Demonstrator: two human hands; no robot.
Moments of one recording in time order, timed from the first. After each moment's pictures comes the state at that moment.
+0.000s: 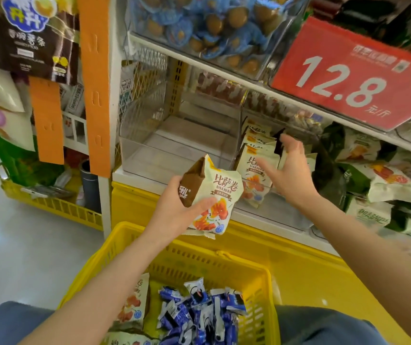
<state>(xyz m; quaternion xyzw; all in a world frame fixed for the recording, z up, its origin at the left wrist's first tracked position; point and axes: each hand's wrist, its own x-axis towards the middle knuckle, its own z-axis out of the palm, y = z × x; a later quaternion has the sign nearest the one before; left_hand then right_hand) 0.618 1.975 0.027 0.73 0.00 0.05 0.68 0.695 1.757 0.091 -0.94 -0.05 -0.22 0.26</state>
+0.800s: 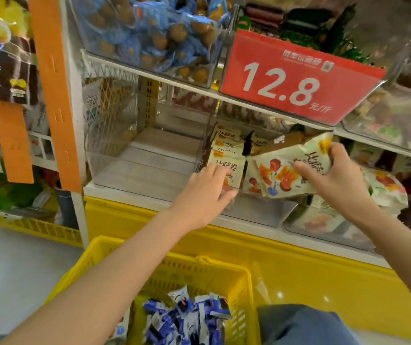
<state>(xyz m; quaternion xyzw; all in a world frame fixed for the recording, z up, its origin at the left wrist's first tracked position) 0.646 1.889 0.069 0.90 -0.25 0.15 0.32 0.621 1.658 0.147 -0.92 -0.02 -0.26 0.28</state>
